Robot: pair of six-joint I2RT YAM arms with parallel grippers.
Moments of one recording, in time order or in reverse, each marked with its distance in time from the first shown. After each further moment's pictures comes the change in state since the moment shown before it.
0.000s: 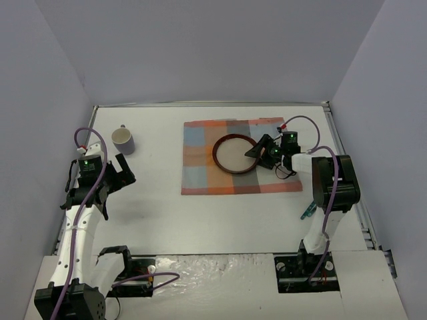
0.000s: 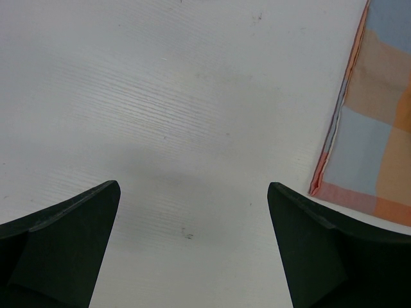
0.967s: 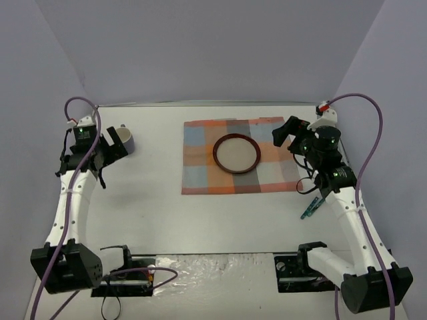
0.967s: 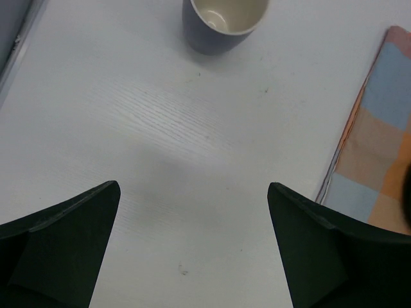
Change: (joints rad) left arm 0.004 0.267 0.303 -0.040 -0.107 -0.036; right arm 0.061 -0.862 0.037 -0.465 0.490 -0.275
